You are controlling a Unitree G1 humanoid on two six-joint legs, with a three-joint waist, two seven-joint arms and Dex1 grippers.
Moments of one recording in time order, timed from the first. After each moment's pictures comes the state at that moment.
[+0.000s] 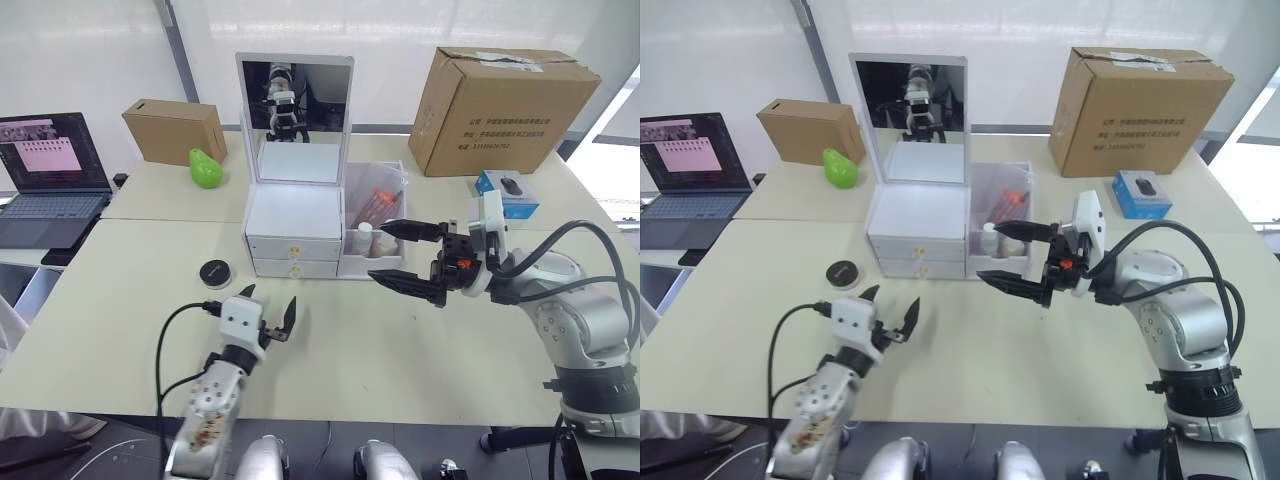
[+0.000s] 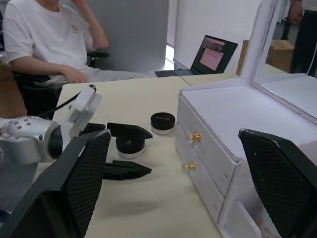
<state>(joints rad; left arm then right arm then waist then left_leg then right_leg) 0.11 0.07 -0.13 -0.24 0.04 0.04 -0.14 -0.47 -0.66 -0.05 -0.25 0.68 0.50 1.05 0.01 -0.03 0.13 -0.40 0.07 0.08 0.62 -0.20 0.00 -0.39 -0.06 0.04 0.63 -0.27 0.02</state>
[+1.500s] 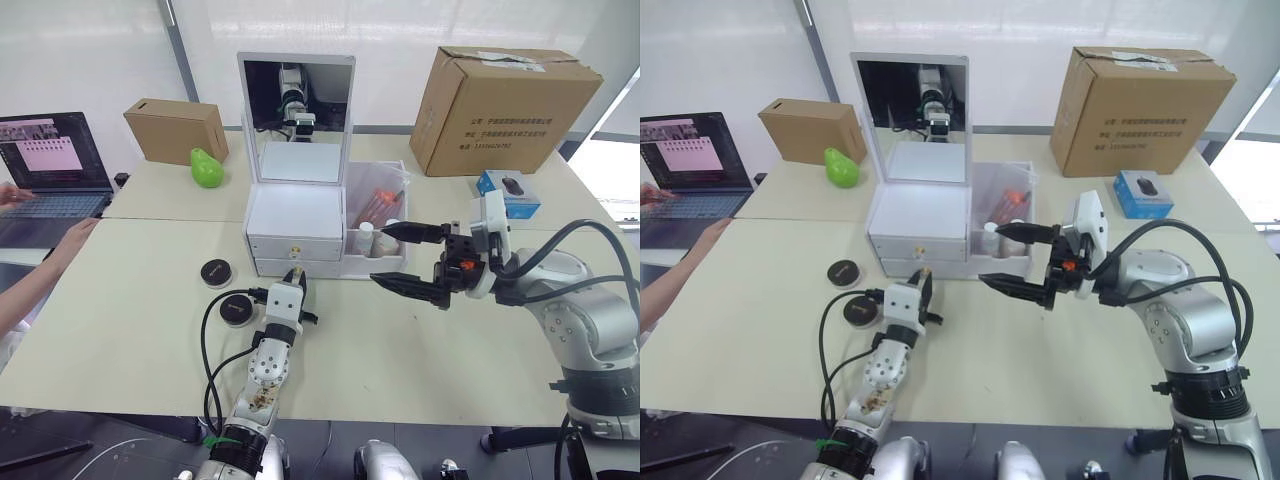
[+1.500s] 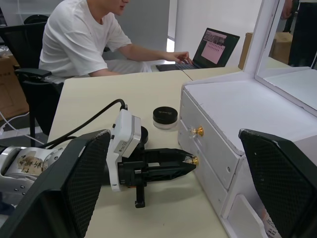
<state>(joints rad) -0.18 -0.05 -0.17 0.29 0.14 -0.30 0.07 -0.45 -0.69 -0.06 -0.29 0.69 0.55 1.03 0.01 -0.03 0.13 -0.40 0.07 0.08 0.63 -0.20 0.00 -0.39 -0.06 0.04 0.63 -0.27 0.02</state>
